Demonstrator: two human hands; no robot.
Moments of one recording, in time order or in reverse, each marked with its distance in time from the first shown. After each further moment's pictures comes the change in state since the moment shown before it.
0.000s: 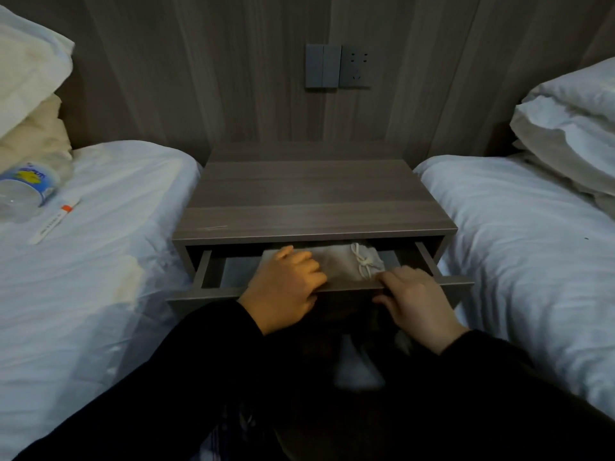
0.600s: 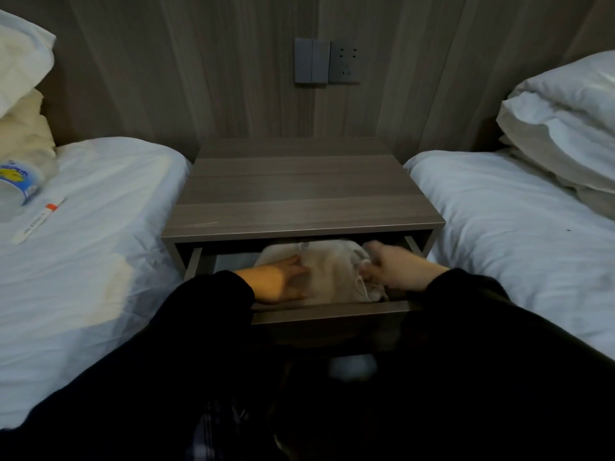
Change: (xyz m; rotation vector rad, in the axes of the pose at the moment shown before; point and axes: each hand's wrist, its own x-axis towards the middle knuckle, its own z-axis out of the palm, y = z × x) left_hand 0.018 -0.023 0.019 -0.468 -0.539 -0.270; right_hand 0.054 0.013 -0.021 0.358 -0.504 0.311
